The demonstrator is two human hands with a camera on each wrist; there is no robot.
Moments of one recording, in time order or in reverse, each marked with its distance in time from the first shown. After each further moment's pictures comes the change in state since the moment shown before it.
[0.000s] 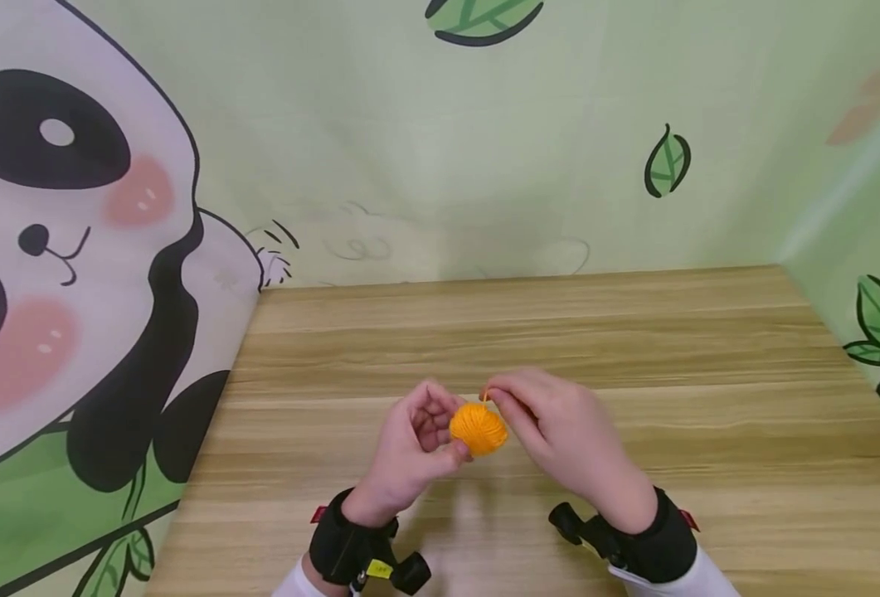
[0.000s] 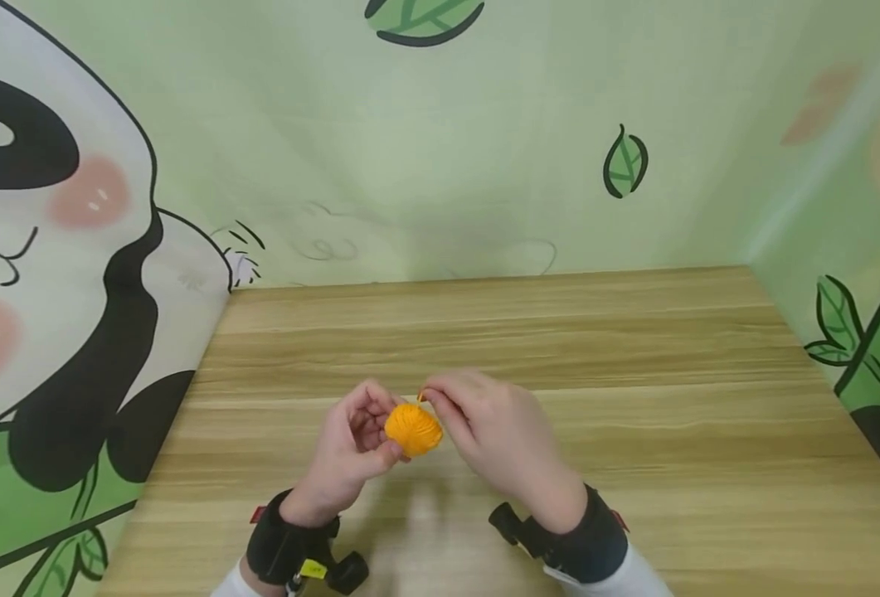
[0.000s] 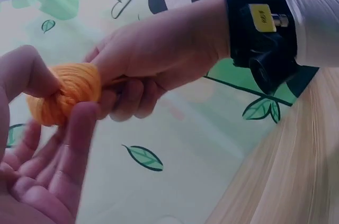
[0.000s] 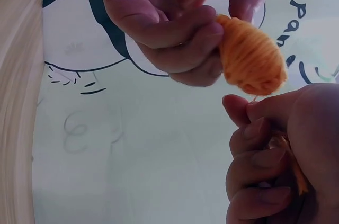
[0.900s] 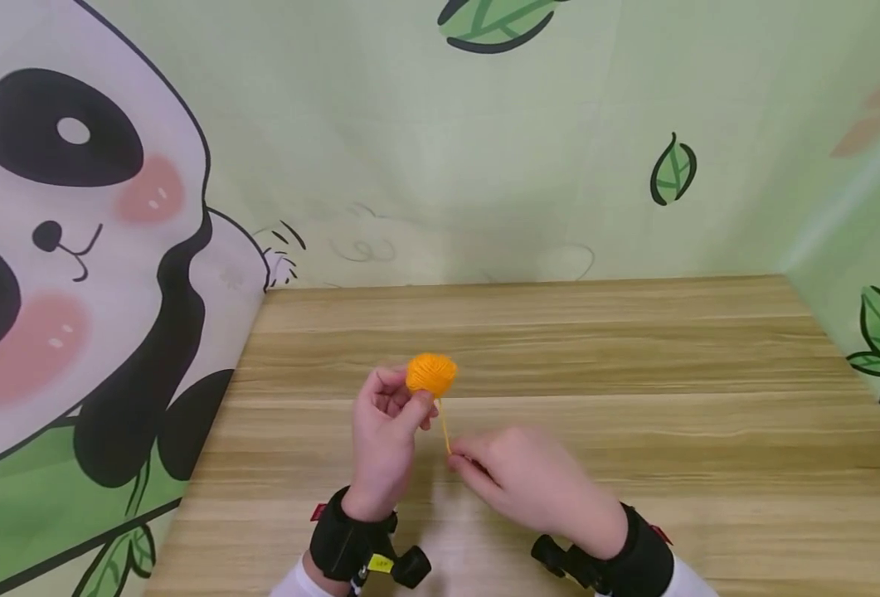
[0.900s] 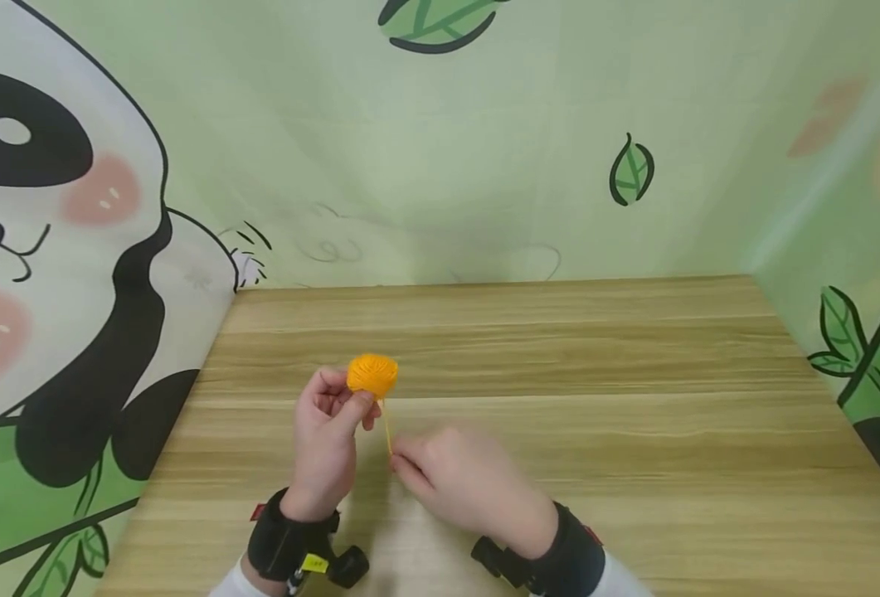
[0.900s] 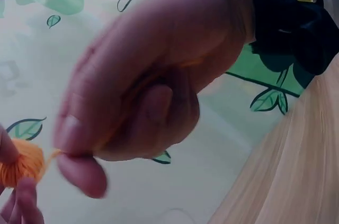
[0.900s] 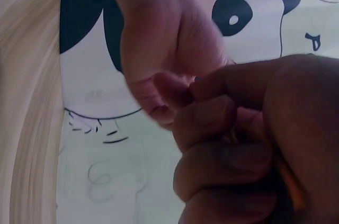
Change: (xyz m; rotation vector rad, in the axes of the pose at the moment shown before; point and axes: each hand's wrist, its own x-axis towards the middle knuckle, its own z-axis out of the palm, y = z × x) left_hand 0.007 -0.002 -0.009 0.006 0.523 0.117; right_hand -0.007 -0.021 0.036 0.011 -0.394 -0.073
